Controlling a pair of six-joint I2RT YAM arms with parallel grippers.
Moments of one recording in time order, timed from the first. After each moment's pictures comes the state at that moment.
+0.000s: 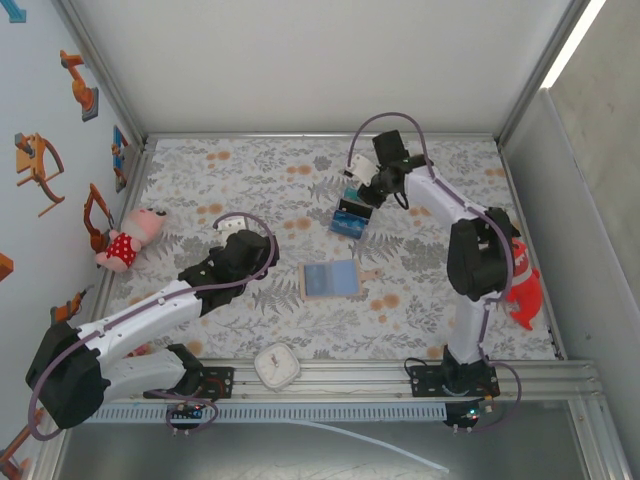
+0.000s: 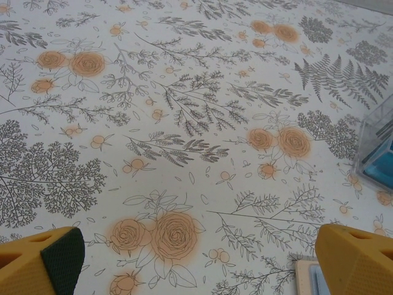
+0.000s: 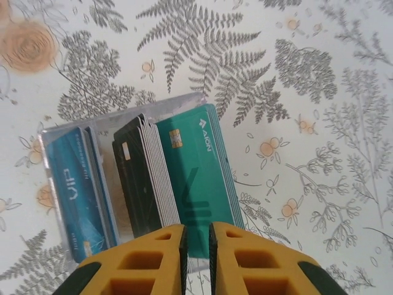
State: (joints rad) left arm -0.79 1.10 0.65 -0.29 -0.58 -0.68; right arm 0.37 1.88 1.57 -0.65 -0.19 -0.59
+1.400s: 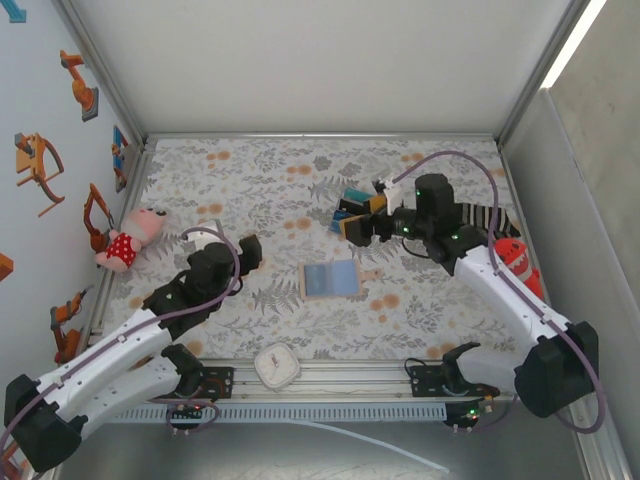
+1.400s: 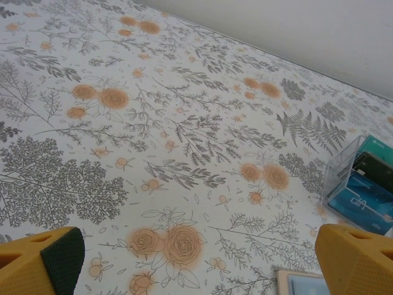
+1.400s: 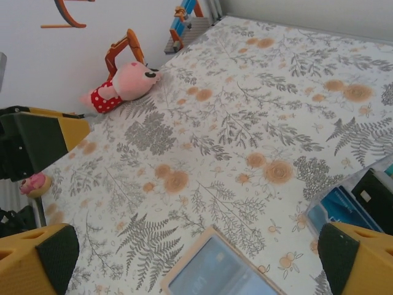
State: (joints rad) left arm -0.78 0.78 0.58 -0.38 -0.62 -0.70; right arm 0.49 1.19 0.93 -0.21 -0.56 0.11
